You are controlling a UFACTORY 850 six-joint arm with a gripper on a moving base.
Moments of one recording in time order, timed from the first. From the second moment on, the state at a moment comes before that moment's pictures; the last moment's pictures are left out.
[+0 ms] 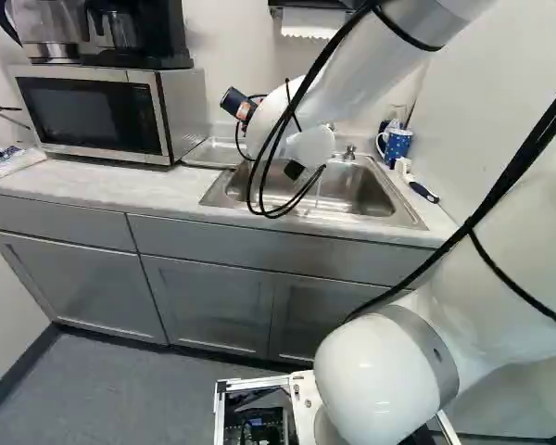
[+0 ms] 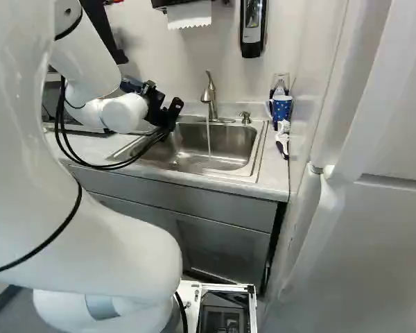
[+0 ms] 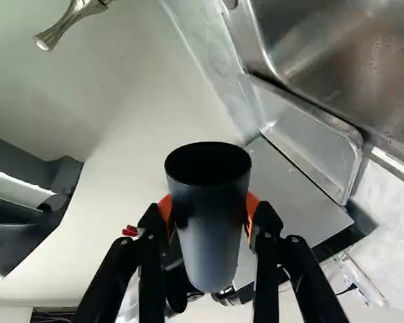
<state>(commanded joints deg) 15.8 10.3 -34.8 1.2 41.5 125.3</state>
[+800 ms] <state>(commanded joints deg) 15.8 10.3 -34.8 1.2 41.5 119.2</state>
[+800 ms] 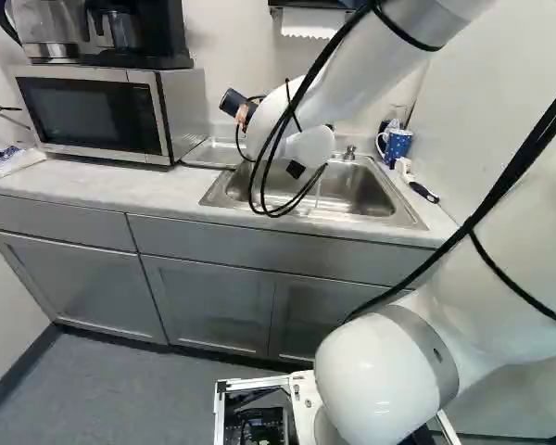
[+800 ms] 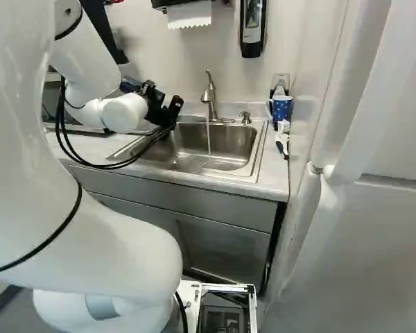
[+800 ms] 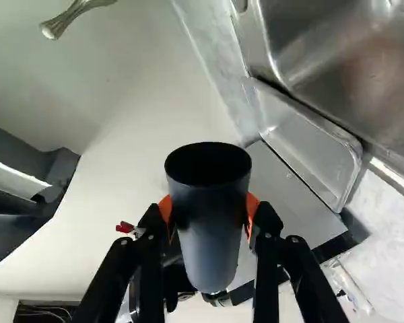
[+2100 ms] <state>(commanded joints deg) 15.8 10.3 -34.8 1.2 41.5 80.1</state>
